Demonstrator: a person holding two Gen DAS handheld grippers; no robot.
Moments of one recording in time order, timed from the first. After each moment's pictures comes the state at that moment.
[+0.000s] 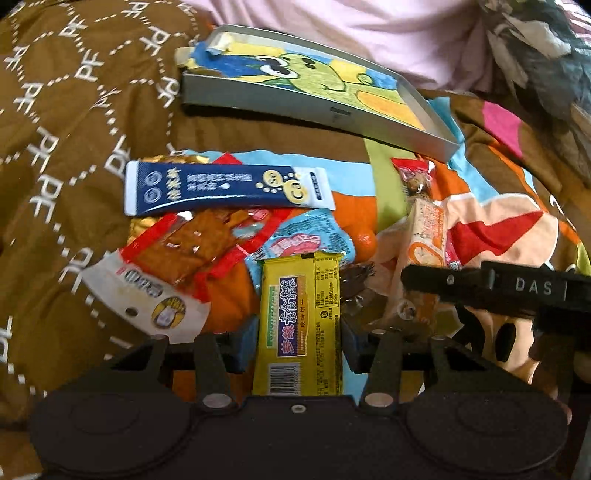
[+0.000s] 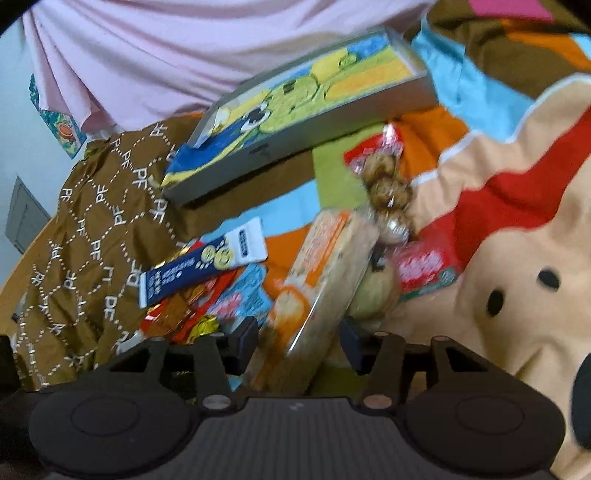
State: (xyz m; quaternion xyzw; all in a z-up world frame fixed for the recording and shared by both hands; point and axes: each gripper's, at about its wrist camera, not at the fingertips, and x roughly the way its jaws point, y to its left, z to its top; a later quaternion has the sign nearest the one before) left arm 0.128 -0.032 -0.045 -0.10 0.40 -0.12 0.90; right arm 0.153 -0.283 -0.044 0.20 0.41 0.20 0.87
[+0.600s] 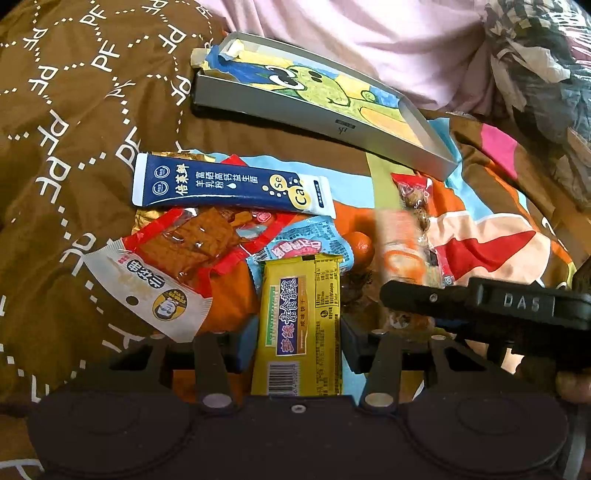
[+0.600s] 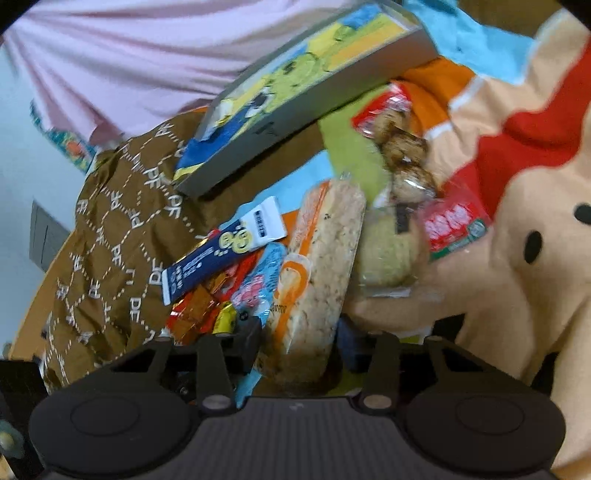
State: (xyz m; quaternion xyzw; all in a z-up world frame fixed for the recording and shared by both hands) left arm 0.122 -0.024 -0.051 -0.14 0.37 -0.13 0.91; right arm 0.148 -0.276 -0.053 0.22 0.40 0.23 0.86
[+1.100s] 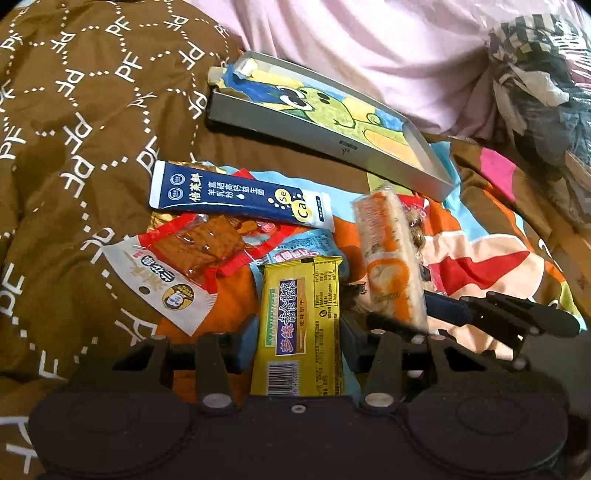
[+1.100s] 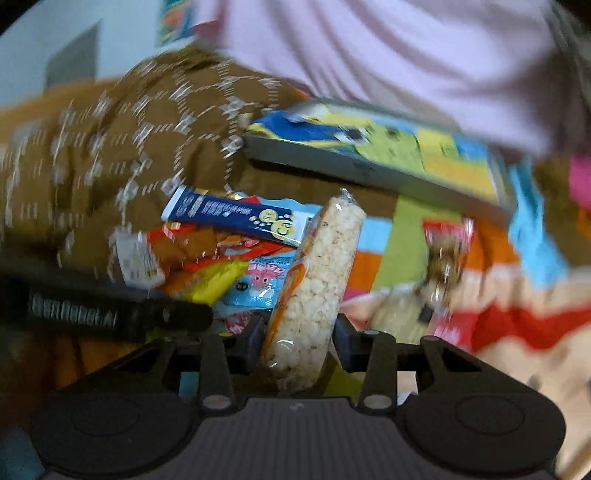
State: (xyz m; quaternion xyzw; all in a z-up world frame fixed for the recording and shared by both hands) left arm 0.100 -0.022 -0.043 -0.16 0.35 -0.11 0.92; right arm 0.086 -0.197 -0.030 -0.17 0.28 0.21 0.92
